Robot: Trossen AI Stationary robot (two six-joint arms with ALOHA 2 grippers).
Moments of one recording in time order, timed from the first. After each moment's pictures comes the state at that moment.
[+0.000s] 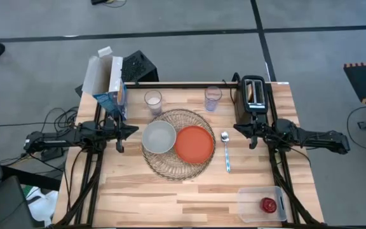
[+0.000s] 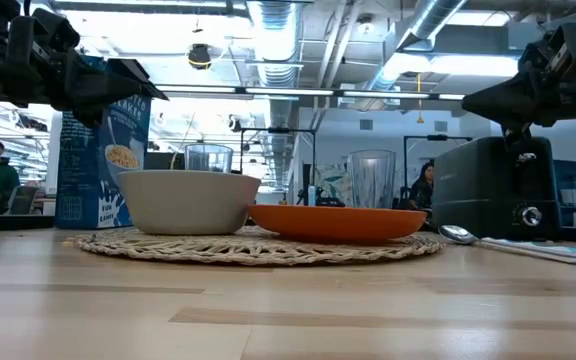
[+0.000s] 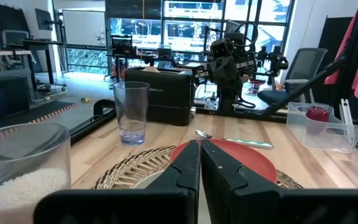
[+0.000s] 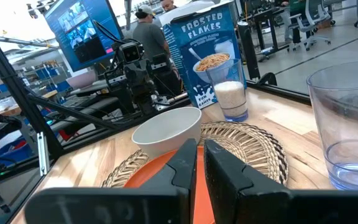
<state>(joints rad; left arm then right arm) 0.06 0.03 0.01 0.05 -0.14 -0.06 -0.10 0.03 0.01 0.03 0.13 0.34</state>
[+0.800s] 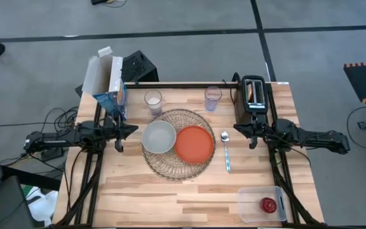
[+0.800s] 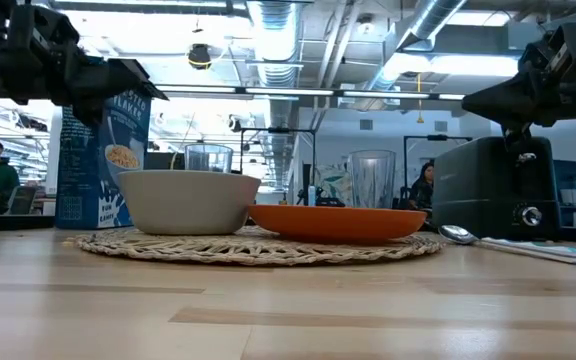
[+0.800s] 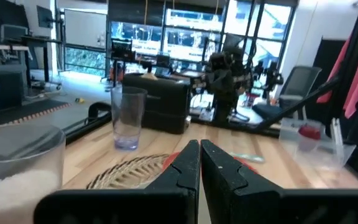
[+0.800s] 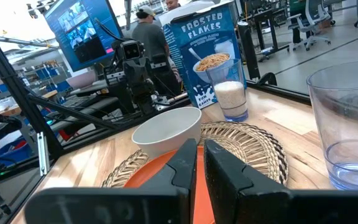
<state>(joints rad) 0.06 0.03 0.01 0.10 -0.14 -0.14 -0.10 0.03 0.01 0.03 0.13 0.34</state>
